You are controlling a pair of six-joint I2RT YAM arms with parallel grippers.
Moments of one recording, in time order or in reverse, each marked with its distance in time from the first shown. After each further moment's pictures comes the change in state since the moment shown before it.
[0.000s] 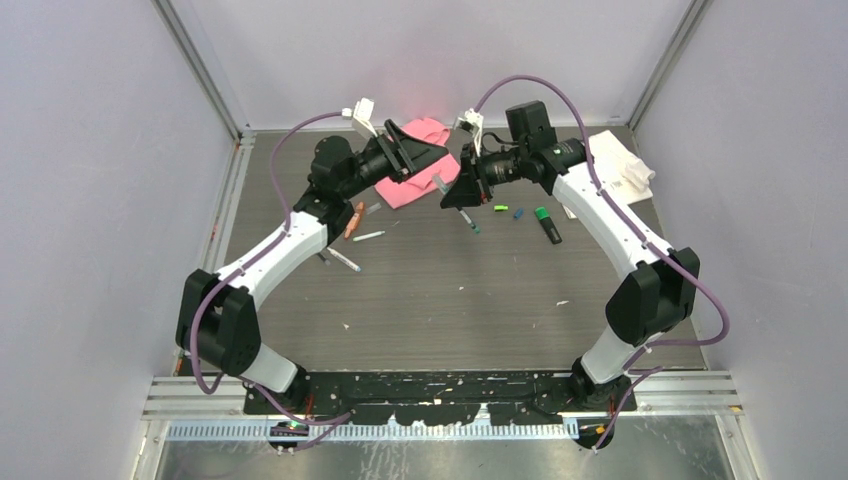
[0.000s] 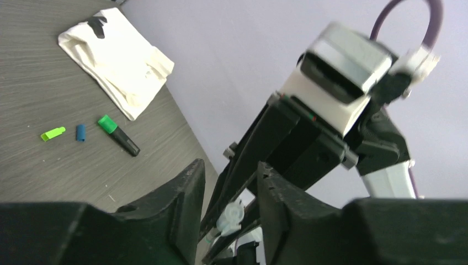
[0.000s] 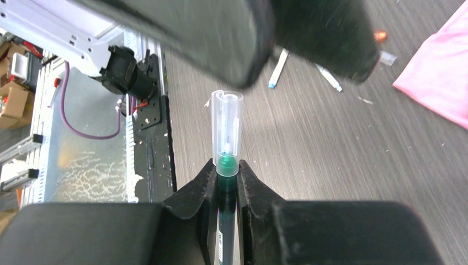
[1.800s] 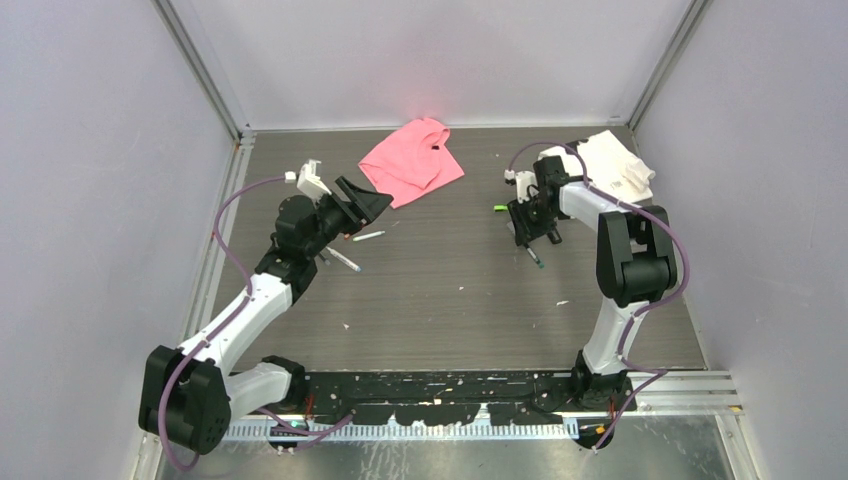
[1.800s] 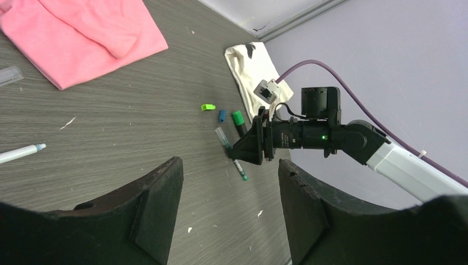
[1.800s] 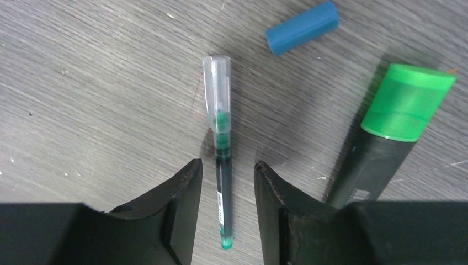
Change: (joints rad) left arm 0.126 -0.396 -0.476 -0.153 -0.270 0.164; right arm -0.272 0.232 -0.381 0.100 0.780 -0.089
